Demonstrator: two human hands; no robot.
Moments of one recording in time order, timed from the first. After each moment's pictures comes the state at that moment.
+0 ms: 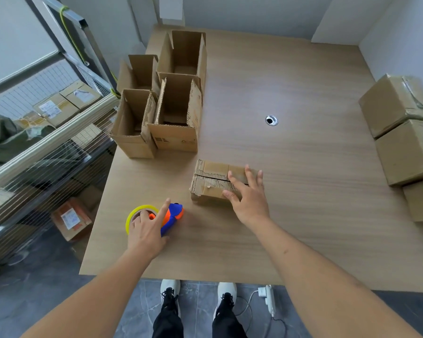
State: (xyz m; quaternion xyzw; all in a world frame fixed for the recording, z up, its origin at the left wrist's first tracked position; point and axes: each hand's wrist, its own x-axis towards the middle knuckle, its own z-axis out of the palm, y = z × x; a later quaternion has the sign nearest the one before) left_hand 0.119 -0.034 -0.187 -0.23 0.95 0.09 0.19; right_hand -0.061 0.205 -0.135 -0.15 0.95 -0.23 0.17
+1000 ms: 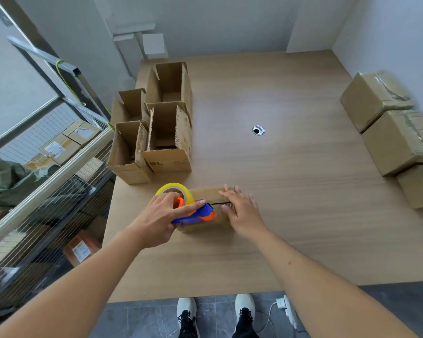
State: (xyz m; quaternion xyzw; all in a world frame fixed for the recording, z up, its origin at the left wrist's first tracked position) left_hand 0.040 -0.048 -0.080 0.16 0.97 0.13 0.08; right_hand -0.052 0.213 -0.131 -0.20 0.90 -0.34 0.18
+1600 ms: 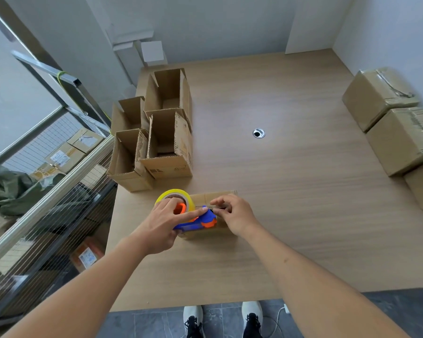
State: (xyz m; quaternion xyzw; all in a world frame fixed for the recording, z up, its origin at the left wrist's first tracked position) left_hand 0.029 -0.042 -0.083 0.15 0.98 0.11 0.11; right_hand -0.065 0.192 -0.118 -0.12 0.82 -0.51 0.21
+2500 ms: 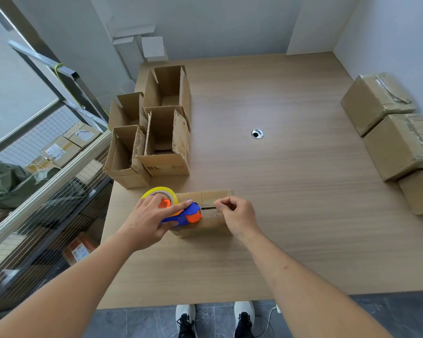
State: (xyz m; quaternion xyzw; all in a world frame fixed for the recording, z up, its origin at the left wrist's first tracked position) left_hand 0.036 -0.060 -0.082 0.08 0.99 0.09 0.09; right_hand -0.054 0.195 -0.115 0.04 0.78 -0.60 0.19
